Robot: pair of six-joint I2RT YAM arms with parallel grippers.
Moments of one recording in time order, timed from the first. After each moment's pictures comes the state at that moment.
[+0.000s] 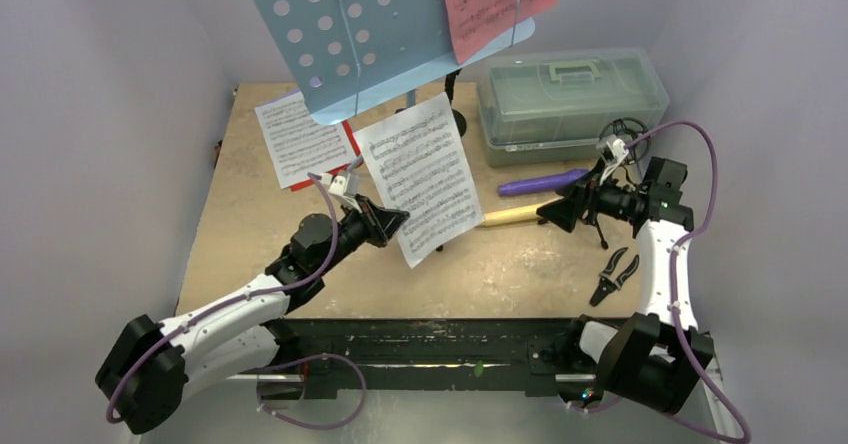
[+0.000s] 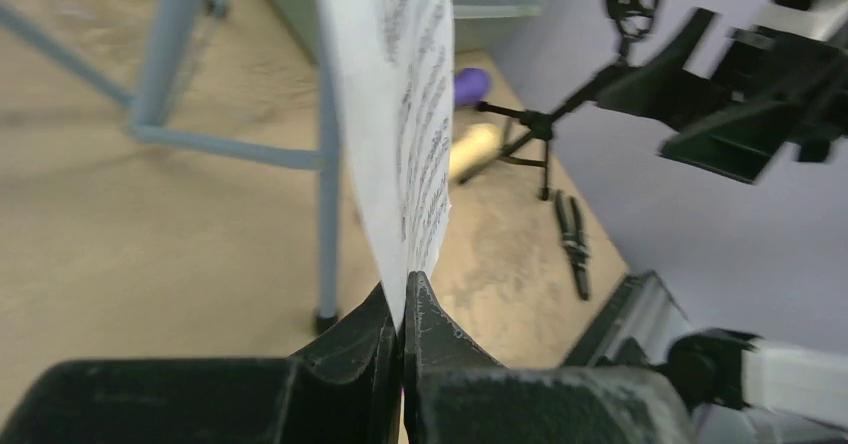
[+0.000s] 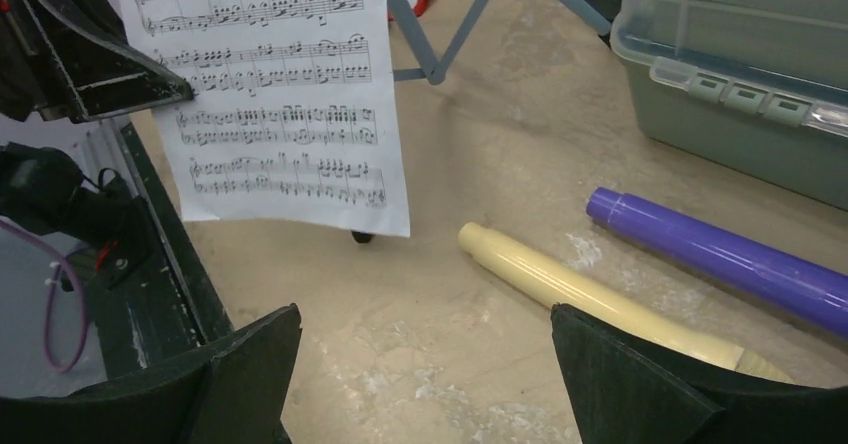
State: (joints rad) left arm -0.70 0.99 0.38 0.61 0.12 -0.67; right arm -0.38 1.11 0.90 -0.70 -1.22 -0.47
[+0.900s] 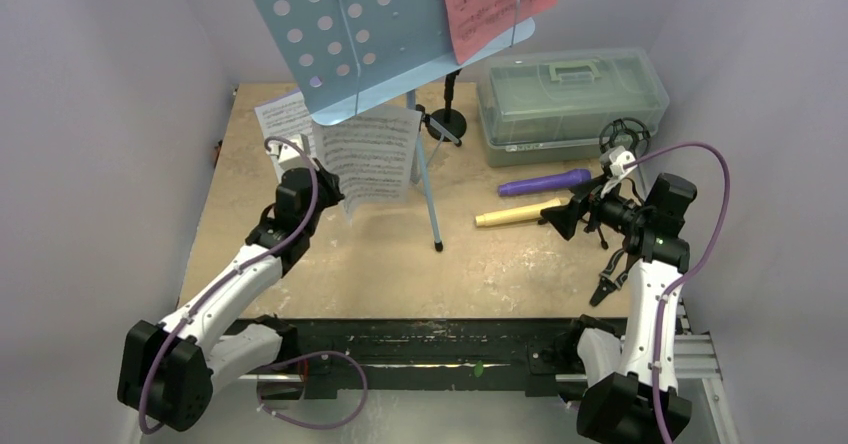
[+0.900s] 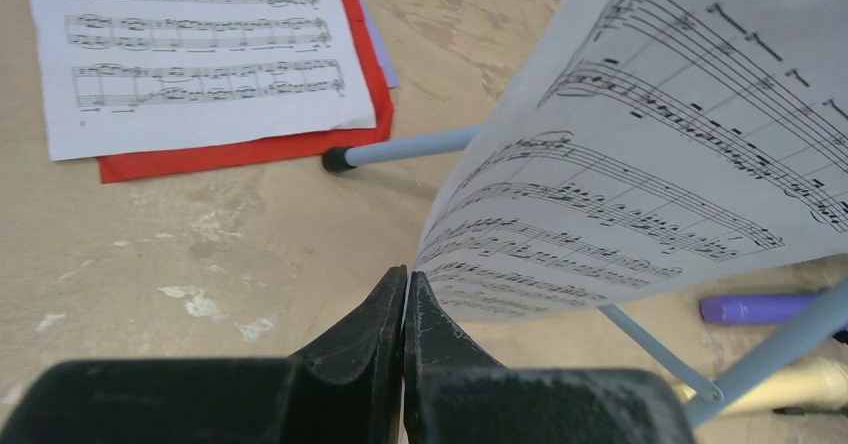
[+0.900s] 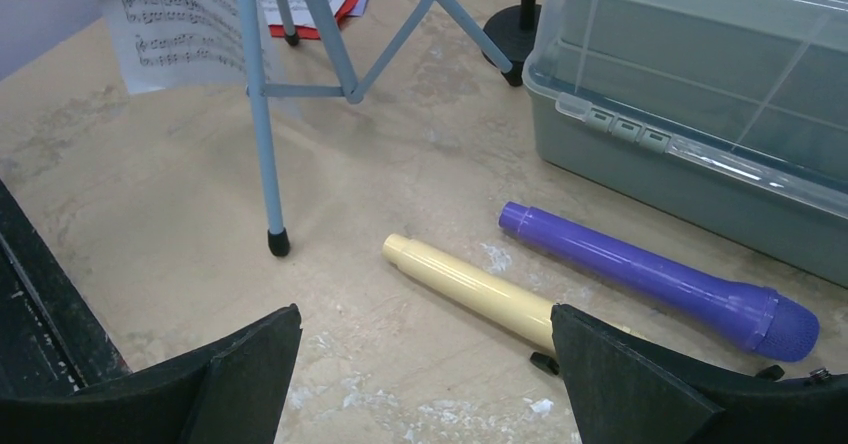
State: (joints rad) left arm -0.40 1.01 0.62 0.06 -0.32 -0.55; right arm -0.39 0.85 0.78 -0.51 -1.06 -0.37
